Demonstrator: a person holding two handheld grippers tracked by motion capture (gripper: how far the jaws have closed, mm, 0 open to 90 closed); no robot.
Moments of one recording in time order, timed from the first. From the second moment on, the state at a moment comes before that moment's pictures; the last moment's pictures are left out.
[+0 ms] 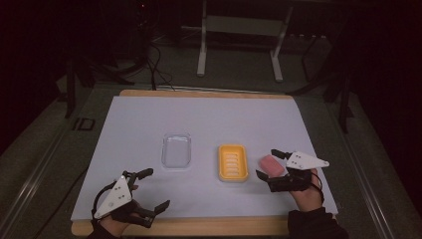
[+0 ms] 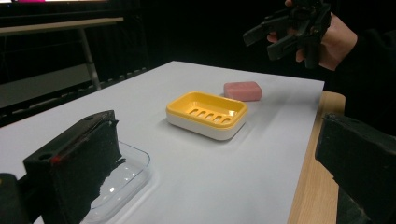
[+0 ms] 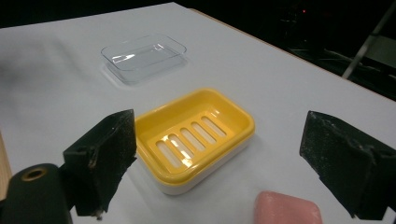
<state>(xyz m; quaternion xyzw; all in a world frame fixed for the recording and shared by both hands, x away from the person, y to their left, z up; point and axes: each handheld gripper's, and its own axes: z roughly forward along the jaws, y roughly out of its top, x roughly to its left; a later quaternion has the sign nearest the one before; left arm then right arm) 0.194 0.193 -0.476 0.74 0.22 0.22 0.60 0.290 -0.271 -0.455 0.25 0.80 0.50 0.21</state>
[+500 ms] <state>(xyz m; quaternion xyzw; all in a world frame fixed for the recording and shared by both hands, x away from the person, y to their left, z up) 0.193 0.192 -0.477 0.74 0.22 0.22 0.59 0.289 -0.257 -0.453 0.24 0.86 0.43 0.17</state>
